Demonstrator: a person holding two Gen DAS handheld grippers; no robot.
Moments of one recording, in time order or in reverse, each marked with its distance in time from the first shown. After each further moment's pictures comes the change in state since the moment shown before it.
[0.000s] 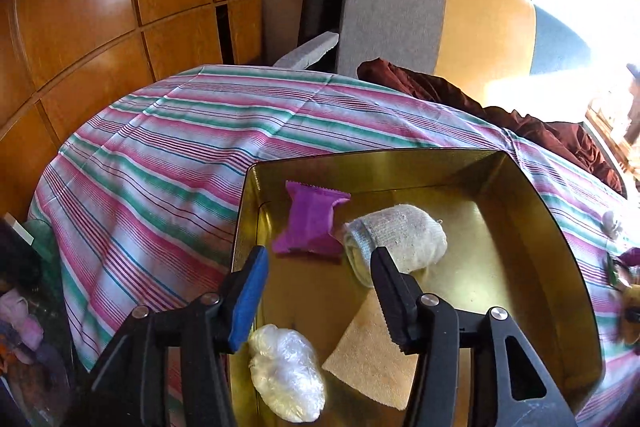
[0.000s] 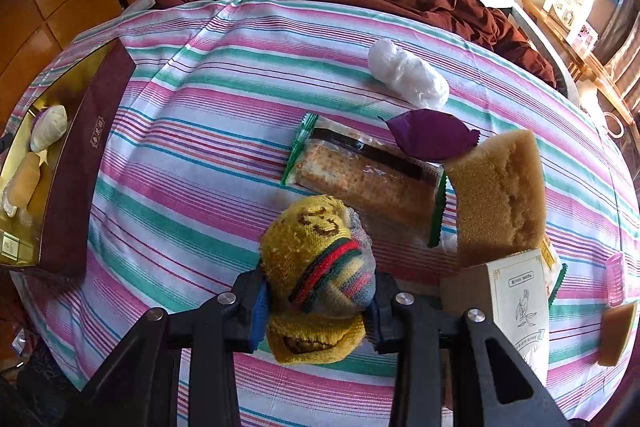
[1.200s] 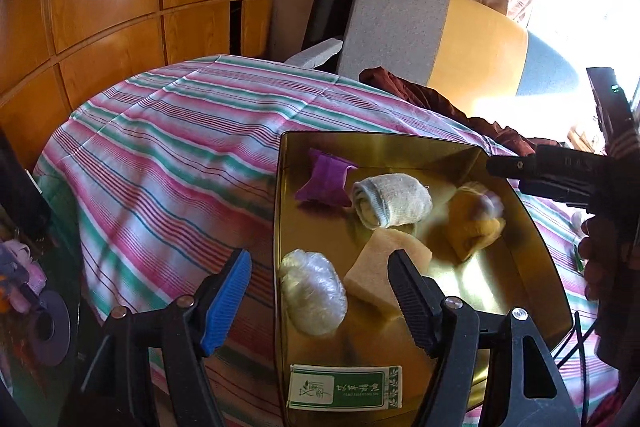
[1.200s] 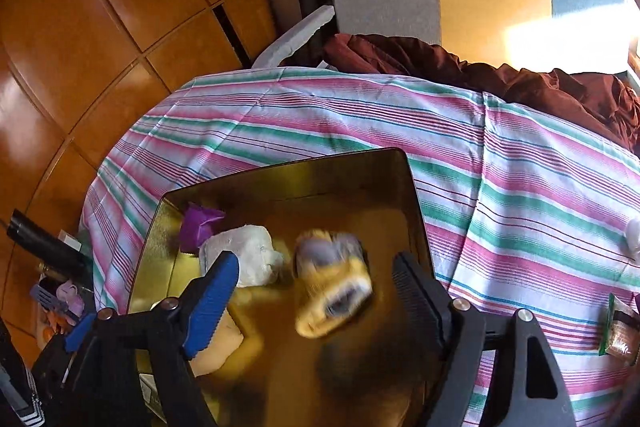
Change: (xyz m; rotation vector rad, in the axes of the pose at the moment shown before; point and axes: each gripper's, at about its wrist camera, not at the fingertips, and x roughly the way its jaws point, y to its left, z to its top) left arm -0.053 0.034 -0.043 -0.084 -0.018 -0.064; right arm 0.003 0.236 0.123 -0.038 -0.157 0.351
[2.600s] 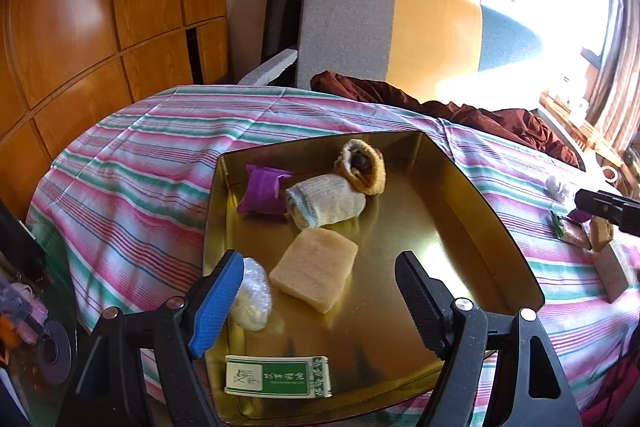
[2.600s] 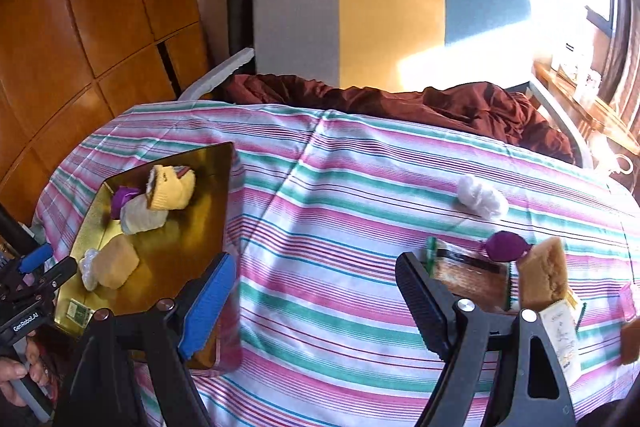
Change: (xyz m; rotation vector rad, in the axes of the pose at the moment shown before) left arm -0.022 -0.066 -0.004 0.170 -0.030 -0.041; right arm -0.136 -0.097 -0.078 0.021 -0.158 -0.279
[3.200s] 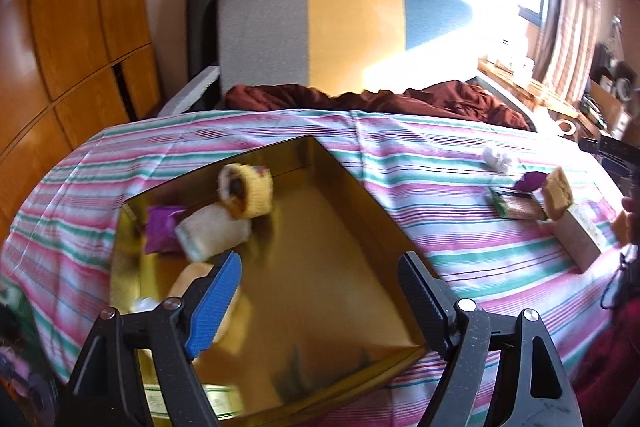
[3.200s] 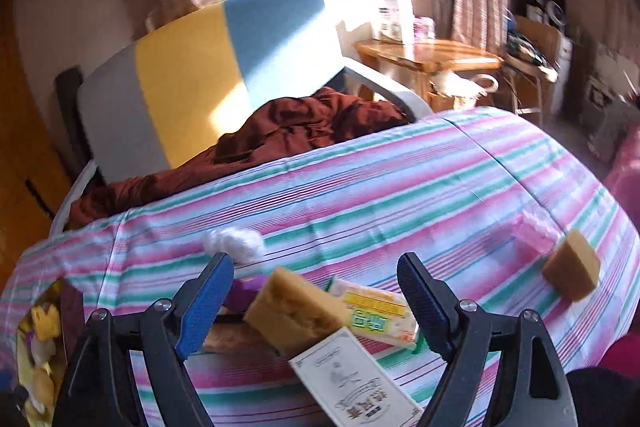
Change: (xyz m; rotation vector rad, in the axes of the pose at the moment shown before) left arm 0.002 -0.098 0.017 0.193 0.001 -0.163; right arm -0.041 -0.220 -0.028 0.527 -0.176 -0.345
